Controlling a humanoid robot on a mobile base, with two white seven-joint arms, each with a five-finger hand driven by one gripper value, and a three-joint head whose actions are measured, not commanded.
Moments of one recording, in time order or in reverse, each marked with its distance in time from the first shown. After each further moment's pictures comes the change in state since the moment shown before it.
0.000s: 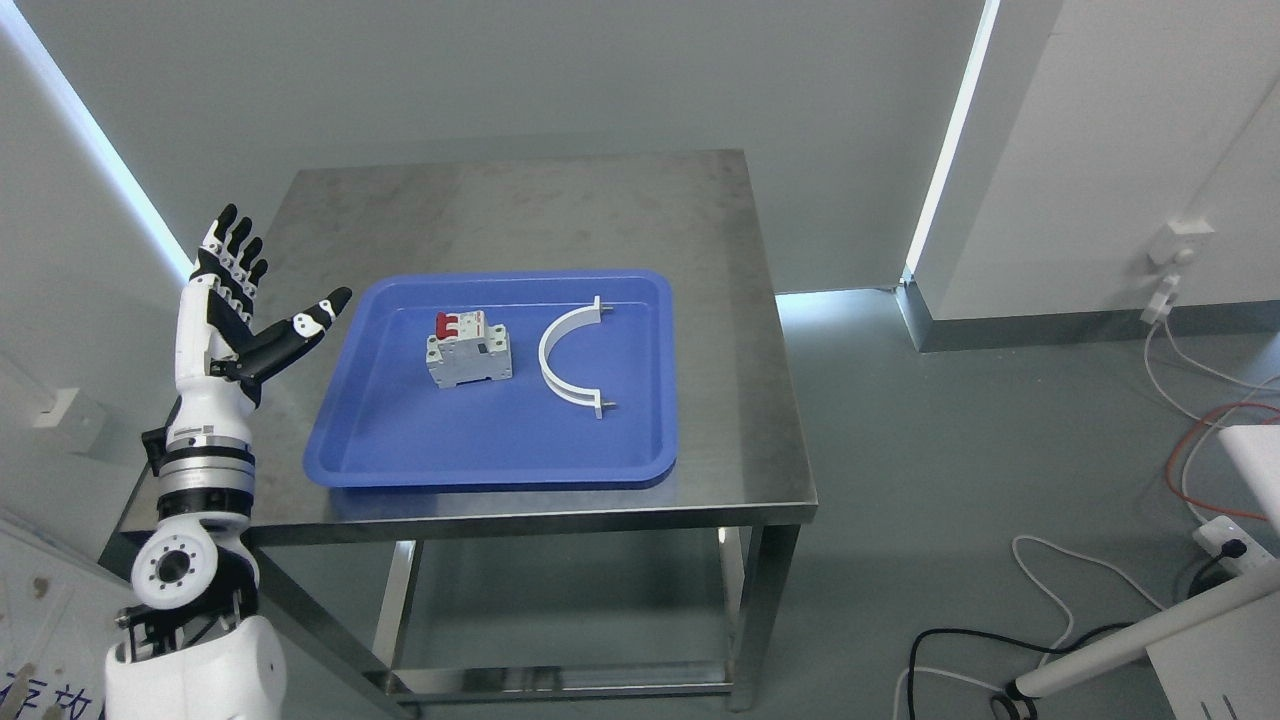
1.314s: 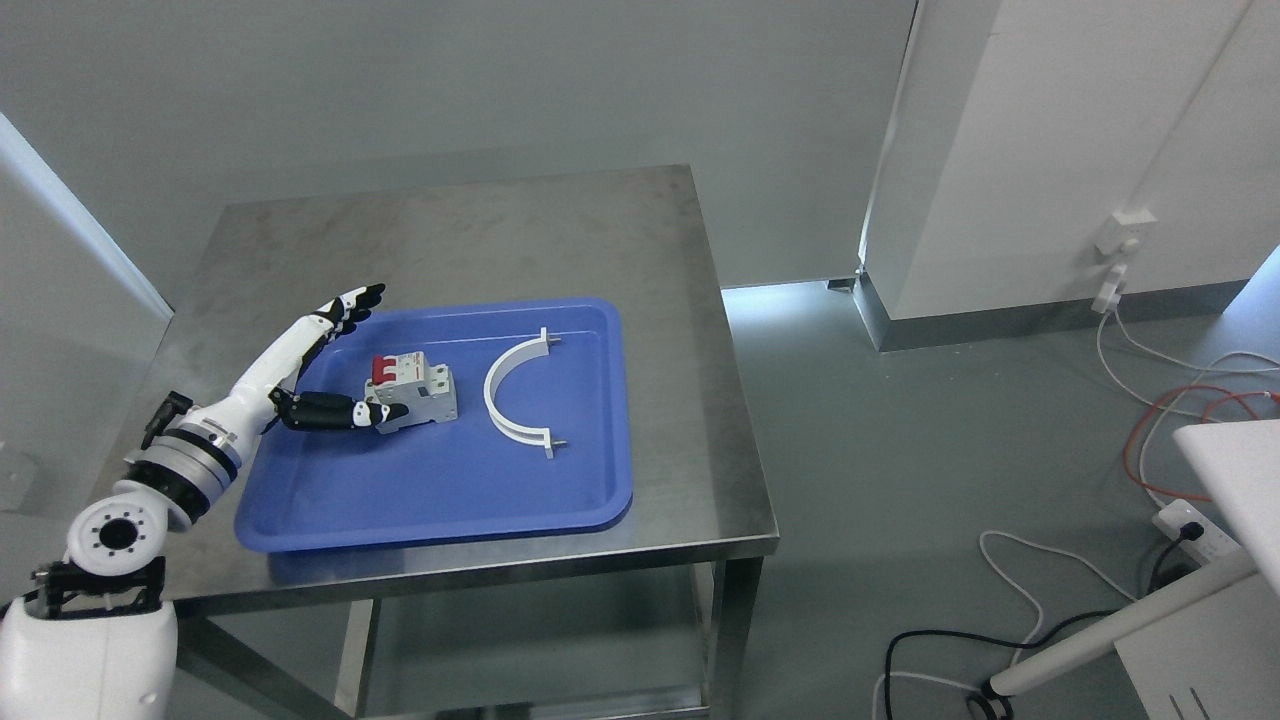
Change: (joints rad) left arm -0.036 0.306 -0.166 0.112 -0.302 -0.023 -0.492; right arm 0.000 0.000 0.000 0.000 0.000 0.000 0.000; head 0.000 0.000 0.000
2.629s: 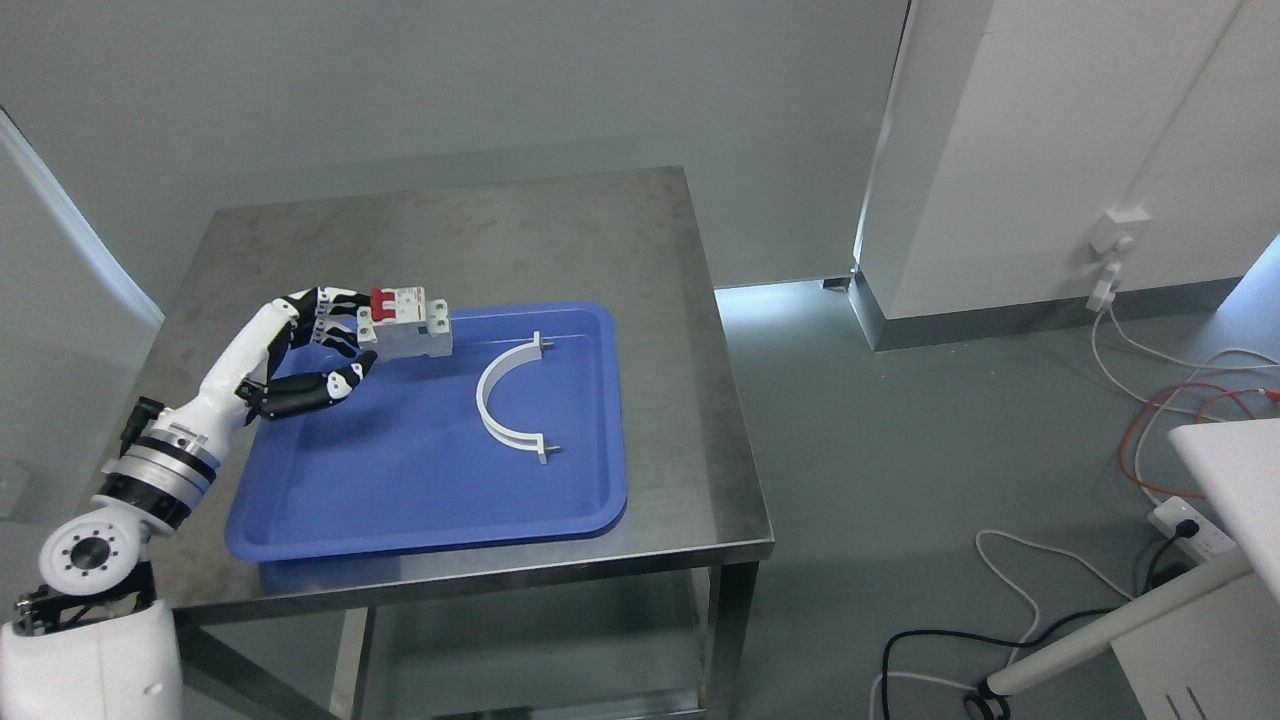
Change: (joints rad) left arm -0.039 -0.154 0.246 0.052 0.067 -0.181 -0.073; right arm 0.000 0.000 0.000 0.000 0.000 0.000 0.001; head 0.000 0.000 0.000
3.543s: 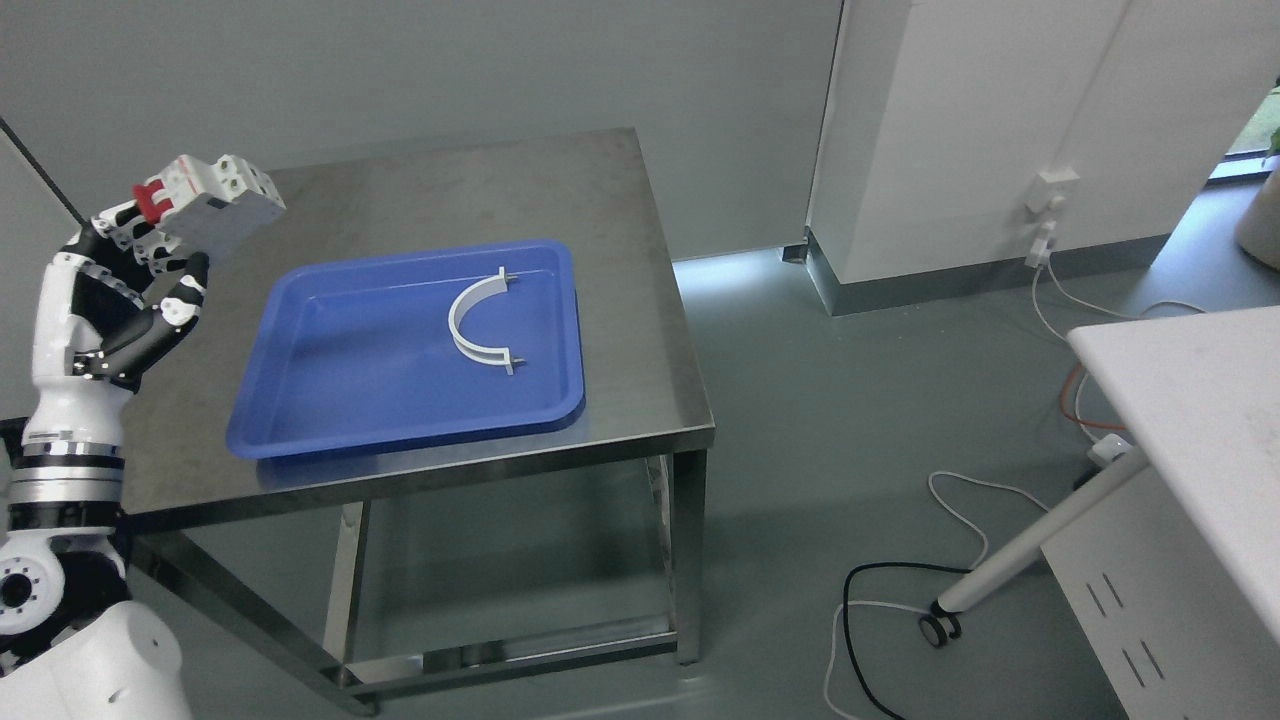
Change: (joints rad) left arm -0.047 -0.122 0.261 -0.038 0.265 -0.039 0.144; right arm 0.000 0.000 0.000 0.000 0.000 0.000 -0.002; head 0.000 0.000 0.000
